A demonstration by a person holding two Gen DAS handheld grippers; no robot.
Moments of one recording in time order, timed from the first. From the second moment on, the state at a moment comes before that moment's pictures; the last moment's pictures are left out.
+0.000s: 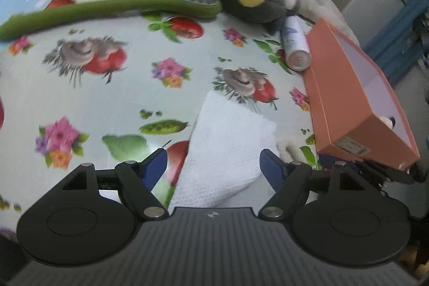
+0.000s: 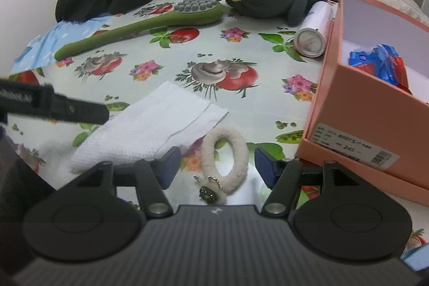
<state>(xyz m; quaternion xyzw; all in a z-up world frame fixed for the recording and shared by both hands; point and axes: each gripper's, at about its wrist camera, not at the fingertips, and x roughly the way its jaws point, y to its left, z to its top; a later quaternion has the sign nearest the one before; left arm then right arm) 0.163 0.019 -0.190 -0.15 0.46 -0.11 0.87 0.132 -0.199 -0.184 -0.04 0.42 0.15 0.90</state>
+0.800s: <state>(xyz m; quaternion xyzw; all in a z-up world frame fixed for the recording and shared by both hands) 0.169 -0.046 -0.229 0.05 0.48 -0.16 0.86 0.124 -0.220 -0.207 -0.06 0.44 0.10 0.89</state>
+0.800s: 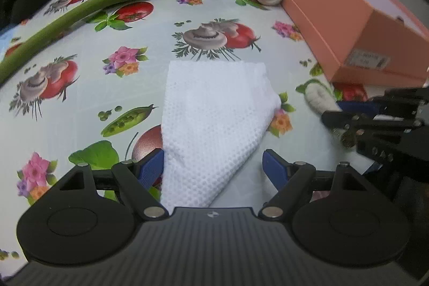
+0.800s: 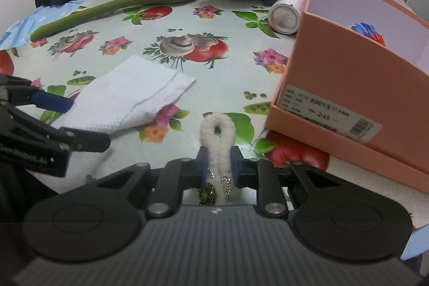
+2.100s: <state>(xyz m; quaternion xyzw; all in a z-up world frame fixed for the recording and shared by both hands) 0.156 -0.050 -0.146 -0.09 0.41 -0.11 0.90 0.103 -0.241 -0.120 0.00 0.39 0.10 0.92</state>
